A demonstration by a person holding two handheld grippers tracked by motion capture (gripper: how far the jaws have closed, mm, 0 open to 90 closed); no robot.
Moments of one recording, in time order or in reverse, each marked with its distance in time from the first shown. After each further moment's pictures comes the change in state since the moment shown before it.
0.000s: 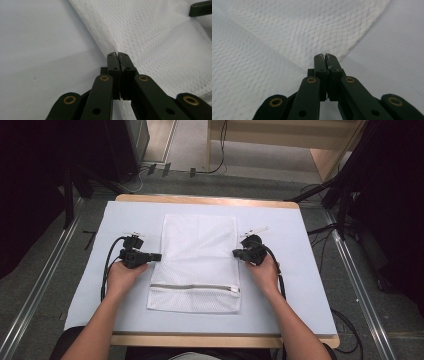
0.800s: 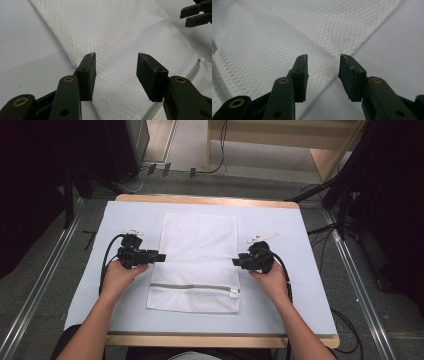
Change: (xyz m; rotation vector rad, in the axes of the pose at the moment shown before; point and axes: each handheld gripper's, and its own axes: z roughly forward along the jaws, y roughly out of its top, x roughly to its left) left arm -0.024 0.004 -0.020 -0.019 -0.070 0.116; right arm 0.012 -0.021 -0.037 -0.050 0.104 -0.031
